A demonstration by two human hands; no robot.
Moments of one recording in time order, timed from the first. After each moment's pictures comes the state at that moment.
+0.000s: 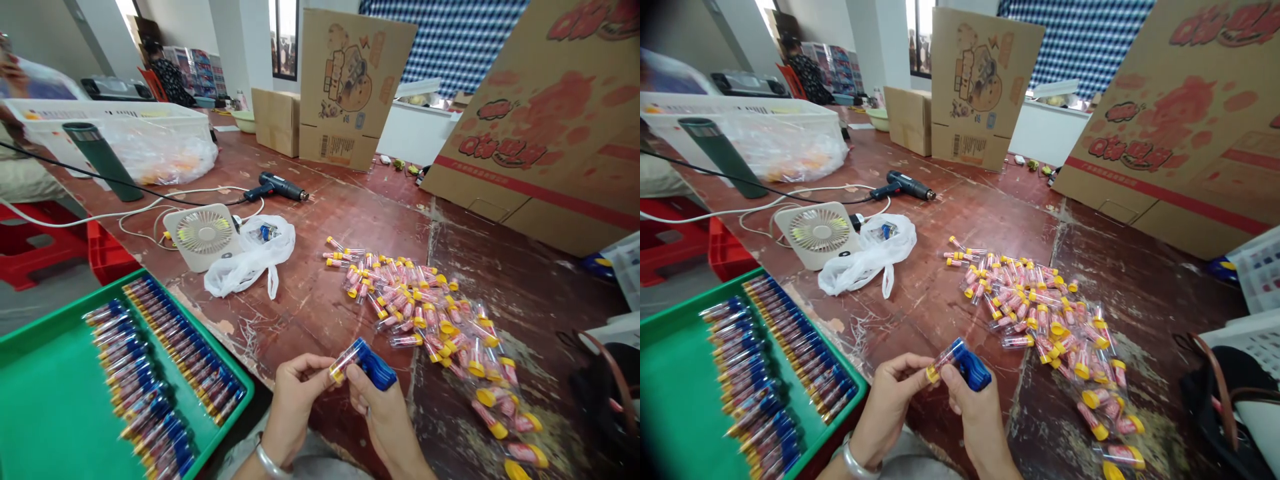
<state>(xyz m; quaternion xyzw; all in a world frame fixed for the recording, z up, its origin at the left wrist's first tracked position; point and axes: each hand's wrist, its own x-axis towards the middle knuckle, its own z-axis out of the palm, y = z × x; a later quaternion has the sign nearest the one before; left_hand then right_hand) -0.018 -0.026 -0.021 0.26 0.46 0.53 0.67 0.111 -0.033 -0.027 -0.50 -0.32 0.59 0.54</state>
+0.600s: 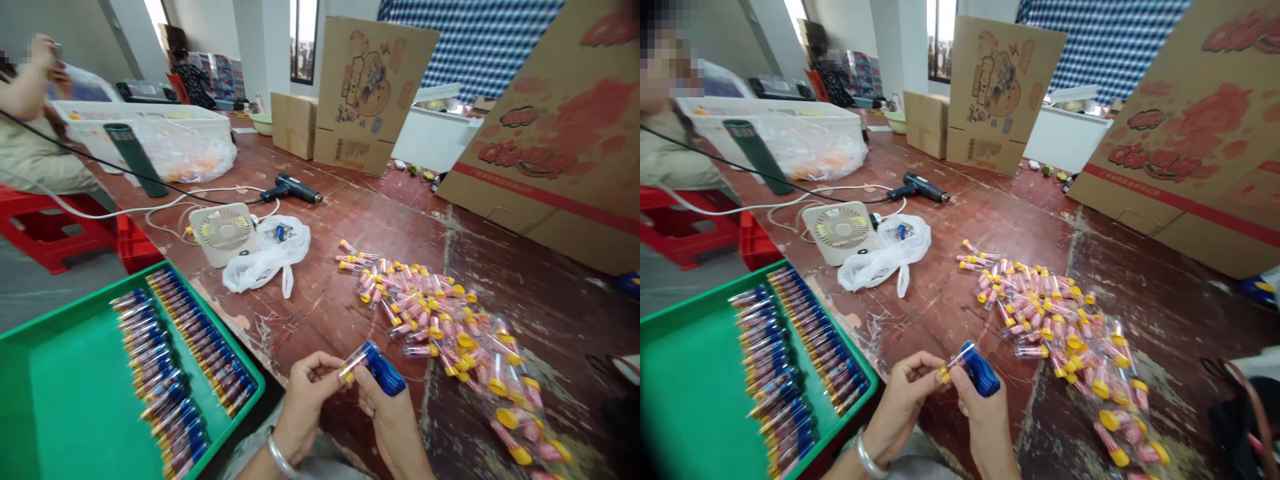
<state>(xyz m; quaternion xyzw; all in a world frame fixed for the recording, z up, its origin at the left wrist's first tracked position) -0.025 -0.028 -0.022 0.22 0.41 0.55 0.69 0.100 -0.032 -0.034 -0.55 -0.30 0.55 0.55</state>
